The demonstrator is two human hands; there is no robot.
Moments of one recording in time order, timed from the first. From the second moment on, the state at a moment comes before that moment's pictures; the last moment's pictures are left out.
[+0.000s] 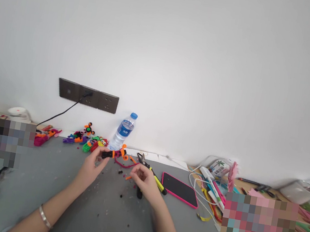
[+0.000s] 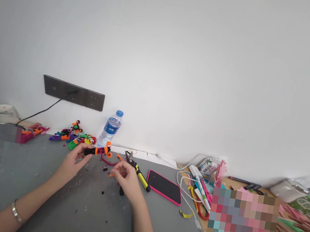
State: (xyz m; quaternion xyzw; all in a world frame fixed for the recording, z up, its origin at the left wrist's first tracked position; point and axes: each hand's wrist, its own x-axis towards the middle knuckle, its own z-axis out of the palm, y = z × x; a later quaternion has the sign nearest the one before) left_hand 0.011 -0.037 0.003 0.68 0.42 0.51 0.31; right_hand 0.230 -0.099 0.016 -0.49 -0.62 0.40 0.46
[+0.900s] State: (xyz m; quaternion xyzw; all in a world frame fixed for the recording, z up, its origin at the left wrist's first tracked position) left_hand 0.016 -0.037 0.001 0.63 0.40 0.51 0.42; right_hand 0.239 -0.102 0.021 -0.53 -0.64 0.33 0.45
